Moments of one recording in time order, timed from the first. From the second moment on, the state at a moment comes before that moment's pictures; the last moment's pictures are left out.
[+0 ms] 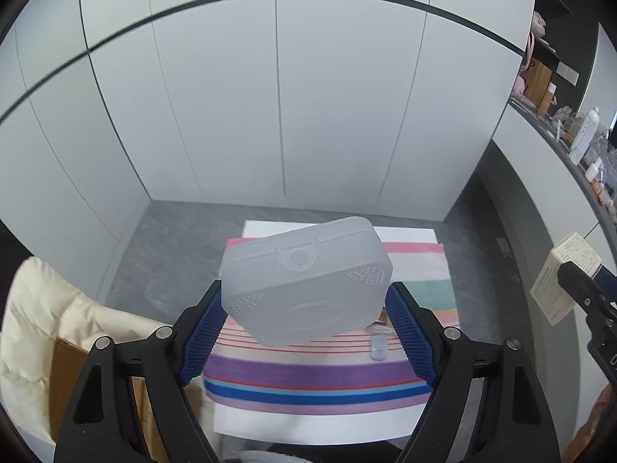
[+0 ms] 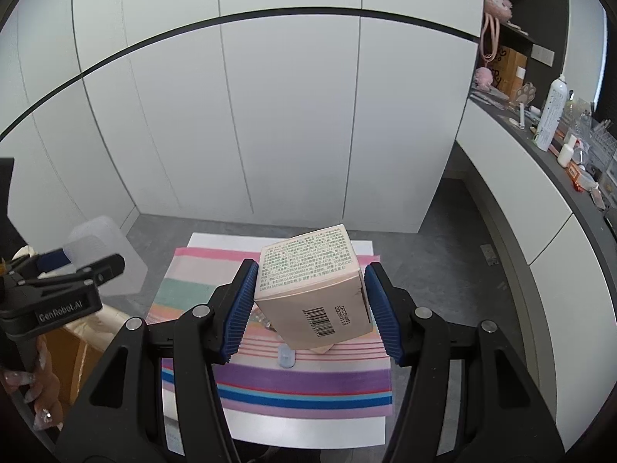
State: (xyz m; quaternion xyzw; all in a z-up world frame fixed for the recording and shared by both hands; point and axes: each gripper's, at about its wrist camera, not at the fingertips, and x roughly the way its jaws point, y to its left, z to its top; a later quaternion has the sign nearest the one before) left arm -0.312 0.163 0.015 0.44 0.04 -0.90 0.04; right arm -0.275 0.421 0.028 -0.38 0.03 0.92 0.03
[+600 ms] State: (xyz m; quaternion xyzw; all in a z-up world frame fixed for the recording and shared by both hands) left arm -0.216 0.149 0.024 0.42 0.04 -0.91 0.04; right arm -0.214 0.413 0.018 -0.39 0.04 0.92 0.04
